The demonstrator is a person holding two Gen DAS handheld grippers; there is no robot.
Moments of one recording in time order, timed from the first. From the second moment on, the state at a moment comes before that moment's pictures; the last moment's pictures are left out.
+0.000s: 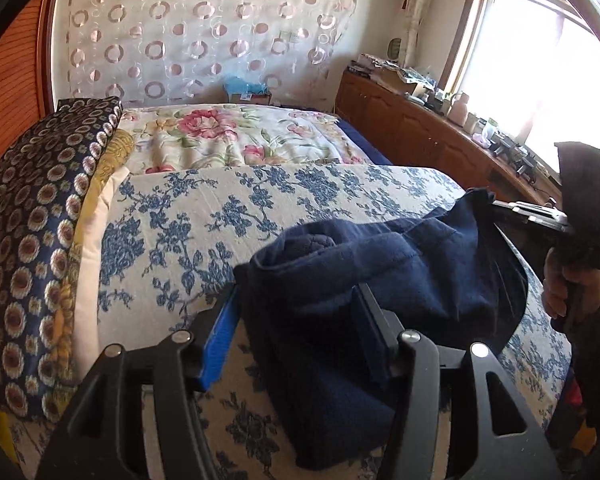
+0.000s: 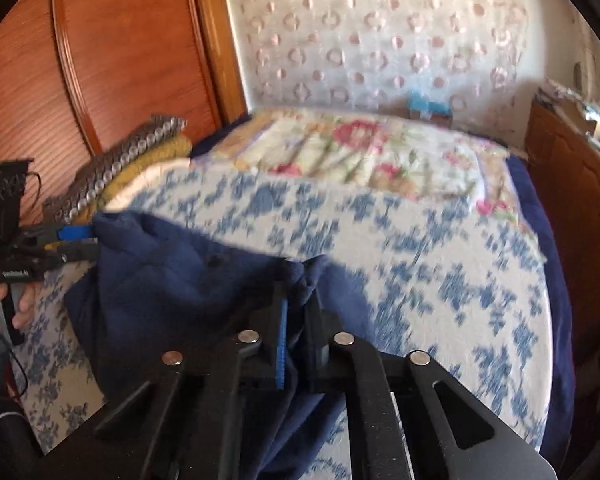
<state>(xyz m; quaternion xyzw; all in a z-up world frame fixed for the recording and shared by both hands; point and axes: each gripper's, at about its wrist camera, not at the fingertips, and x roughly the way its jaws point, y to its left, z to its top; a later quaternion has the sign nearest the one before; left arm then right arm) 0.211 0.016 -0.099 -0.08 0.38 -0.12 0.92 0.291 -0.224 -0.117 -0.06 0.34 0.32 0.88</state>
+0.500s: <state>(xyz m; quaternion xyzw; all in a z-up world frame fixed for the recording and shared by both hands) 0.239 0.017 -0.108 -0.07 0.40 -0.10 0.91 0.305 -0.243 -0.122 -0.04 0.35 0.24 0.90</state>
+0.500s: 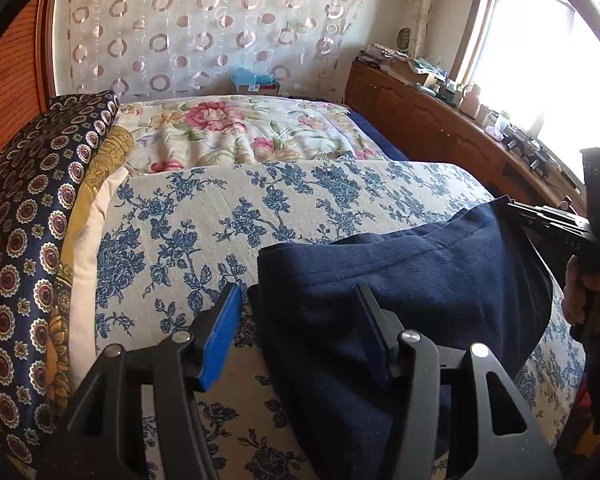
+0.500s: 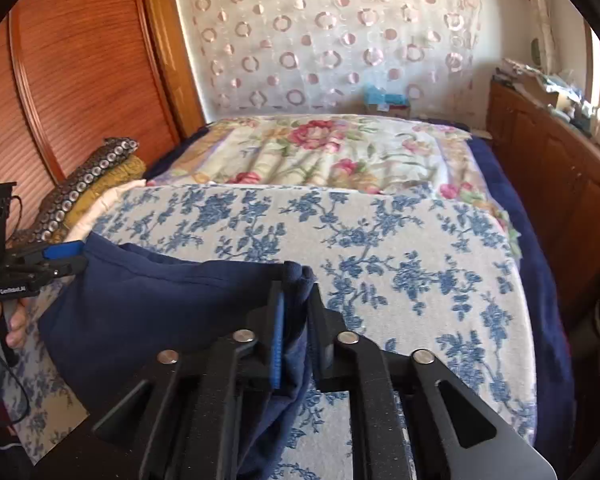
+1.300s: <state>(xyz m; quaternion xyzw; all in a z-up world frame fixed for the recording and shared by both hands) 0.247 0.031 -0.131 -0.13 0.42 -0.11 0.89 0.313 -0.241 -0.162 0.02 0.43 0.25 0.87</state>
